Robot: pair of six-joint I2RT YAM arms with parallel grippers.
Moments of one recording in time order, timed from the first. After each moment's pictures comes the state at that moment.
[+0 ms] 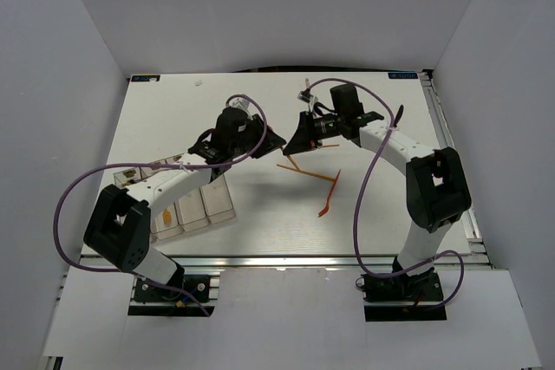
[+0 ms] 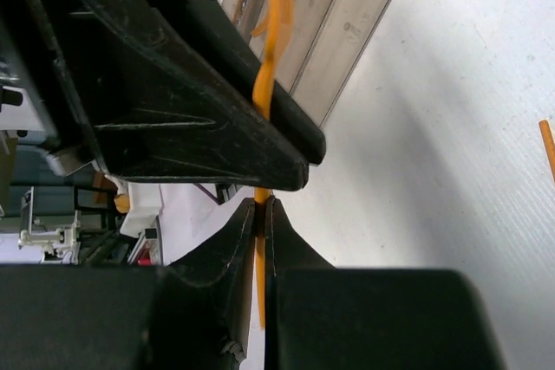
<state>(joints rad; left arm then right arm) -0.57 1.50 1.02 0.01 0.15 -0.96 0.44 1.79 1.31 -0.21 -1.09 0.39</state>
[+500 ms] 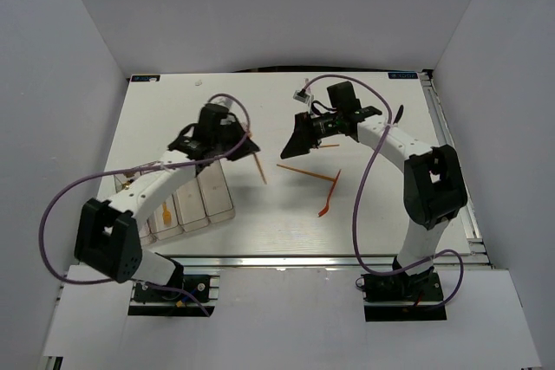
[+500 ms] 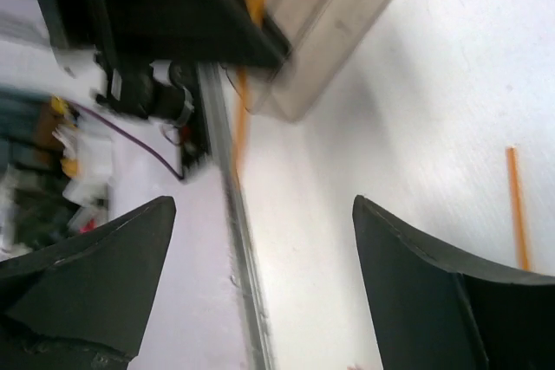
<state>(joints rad) -0.50 1.45 1.07 -0.25 0.15 -0.82 0.45 1.82 1.37 -0.31 -1.11 0.18</state>
